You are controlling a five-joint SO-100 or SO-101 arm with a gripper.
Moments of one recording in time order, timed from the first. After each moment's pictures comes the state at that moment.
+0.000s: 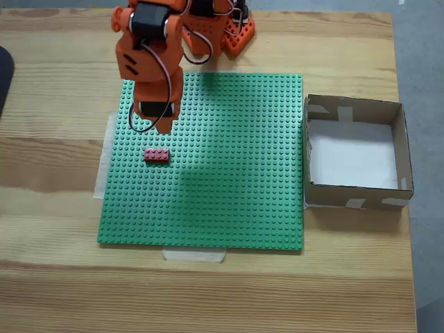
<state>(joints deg) 8.3 106.3 103.2 72.2 -14.3</state>
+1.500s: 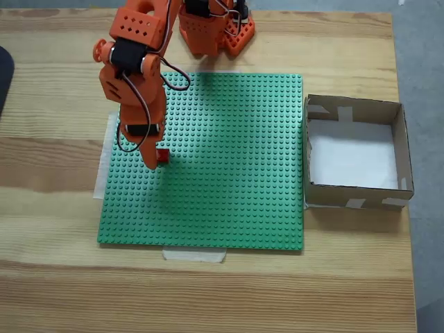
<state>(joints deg) 14.7 94.9 104.1 66.8 -22.6</state>
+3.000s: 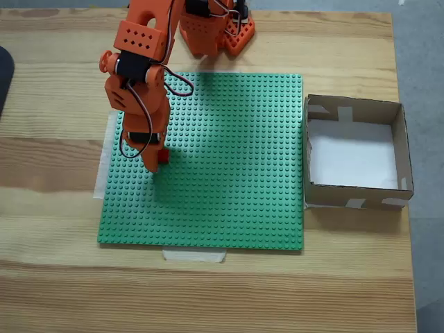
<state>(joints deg) 14.7 91.8 109.3 58.2 -17.5</state>
